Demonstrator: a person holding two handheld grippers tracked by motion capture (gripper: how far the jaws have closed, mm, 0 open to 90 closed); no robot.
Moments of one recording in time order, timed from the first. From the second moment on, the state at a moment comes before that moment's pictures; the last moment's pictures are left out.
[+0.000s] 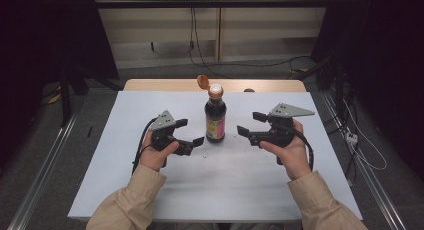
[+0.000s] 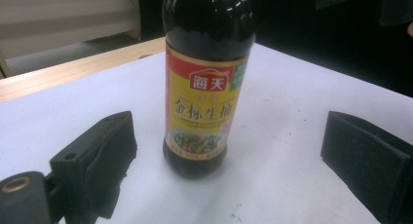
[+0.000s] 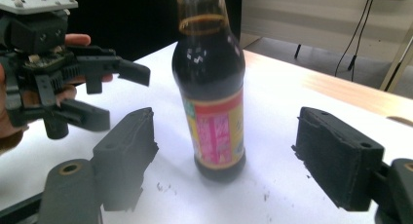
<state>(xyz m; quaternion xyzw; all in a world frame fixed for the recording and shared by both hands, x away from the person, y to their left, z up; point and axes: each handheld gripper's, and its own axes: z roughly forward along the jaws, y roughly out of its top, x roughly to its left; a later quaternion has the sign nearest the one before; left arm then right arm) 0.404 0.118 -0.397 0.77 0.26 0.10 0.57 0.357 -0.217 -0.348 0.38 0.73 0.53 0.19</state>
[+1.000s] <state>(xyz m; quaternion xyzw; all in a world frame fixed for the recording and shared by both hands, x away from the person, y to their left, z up) 0.368 0.172 -0.407 0.78 0.27 0.11 0.56 0.310 -0.252 -0.417 0.40 0.74 0.52 0.18</state>
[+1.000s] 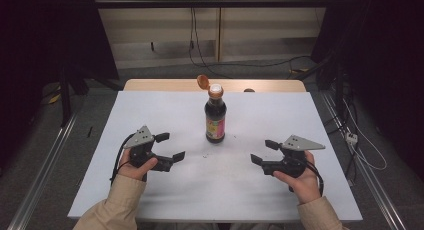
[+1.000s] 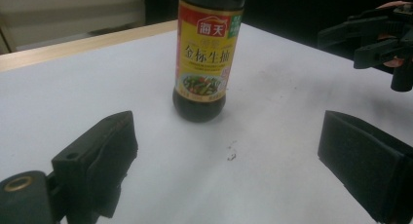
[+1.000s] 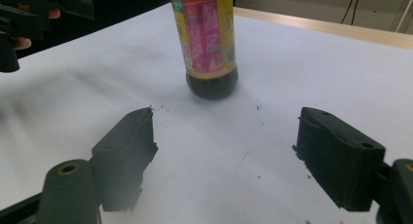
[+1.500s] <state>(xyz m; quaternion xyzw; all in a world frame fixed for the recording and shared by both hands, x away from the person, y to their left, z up) 0.358 0.201 -0.418 0.78 0.28 0.10 0.55 0.295 -0.271 -0.435 0.41 0.73 0.51 0.18</state>
